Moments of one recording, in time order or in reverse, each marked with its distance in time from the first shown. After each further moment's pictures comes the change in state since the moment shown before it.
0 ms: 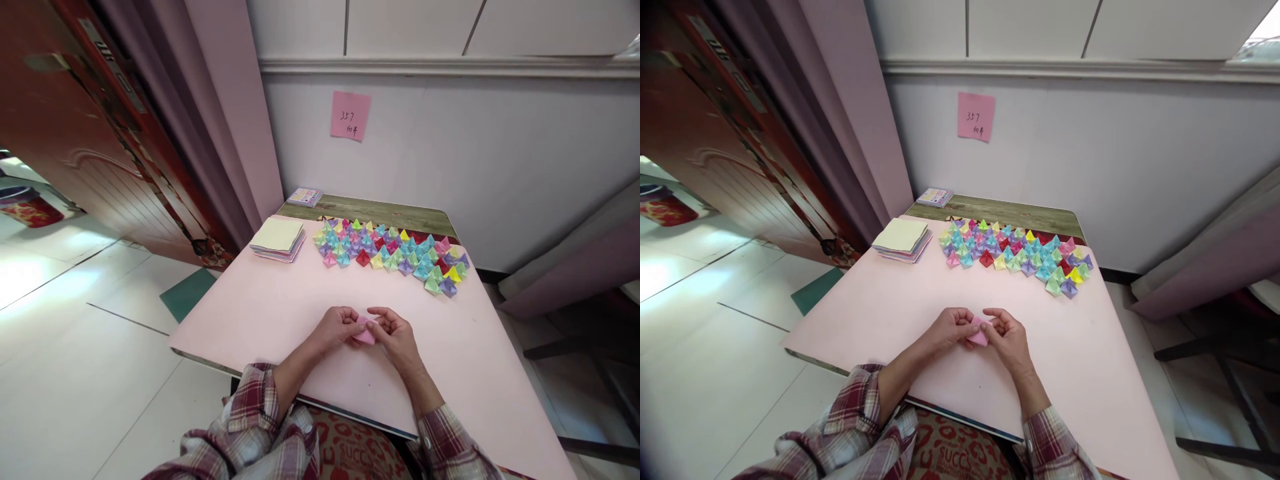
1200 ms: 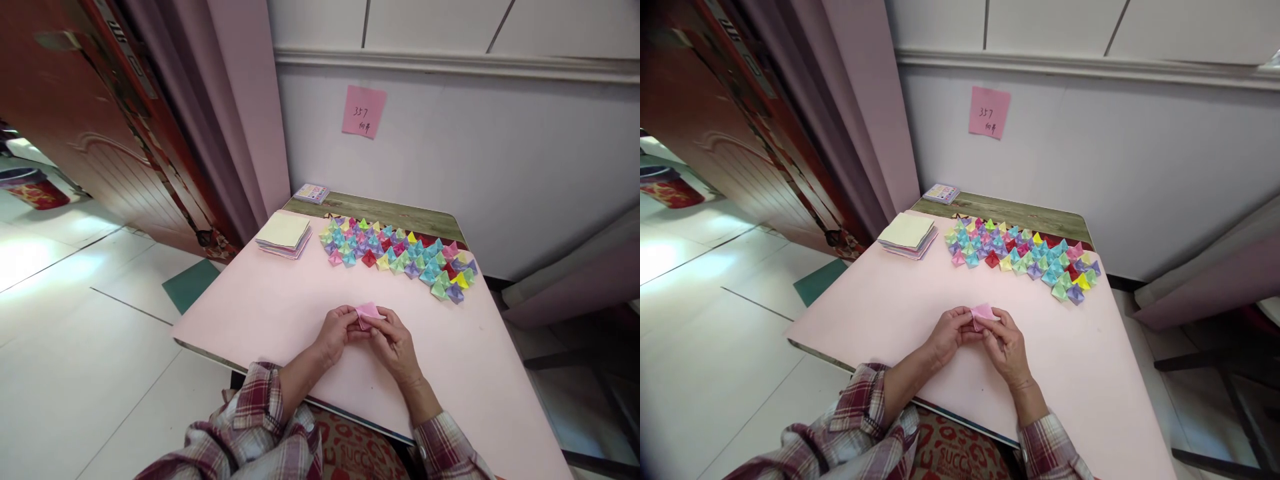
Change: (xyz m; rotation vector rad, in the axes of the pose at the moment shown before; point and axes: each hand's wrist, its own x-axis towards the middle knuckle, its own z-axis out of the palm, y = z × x) left_hand -0.004 -0.006 0.013 -0.481 0.214 0.013; right_hand -0.005 0.000 0.006 -0.472 -0.068 -0.477
